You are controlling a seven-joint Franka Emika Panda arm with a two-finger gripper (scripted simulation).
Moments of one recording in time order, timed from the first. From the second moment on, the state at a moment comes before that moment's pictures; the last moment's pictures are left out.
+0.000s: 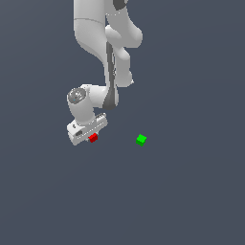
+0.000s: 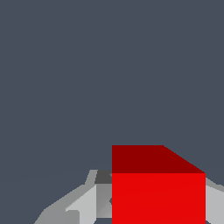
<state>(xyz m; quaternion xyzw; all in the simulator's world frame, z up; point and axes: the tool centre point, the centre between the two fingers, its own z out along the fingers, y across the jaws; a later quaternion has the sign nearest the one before) -0.055 -0.165 0.033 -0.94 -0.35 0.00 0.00</state>
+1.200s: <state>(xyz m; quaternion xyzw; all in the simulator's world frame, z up) -0.055 -0.157 0.116 -0.94 -0.35 0.00 0.00</state>
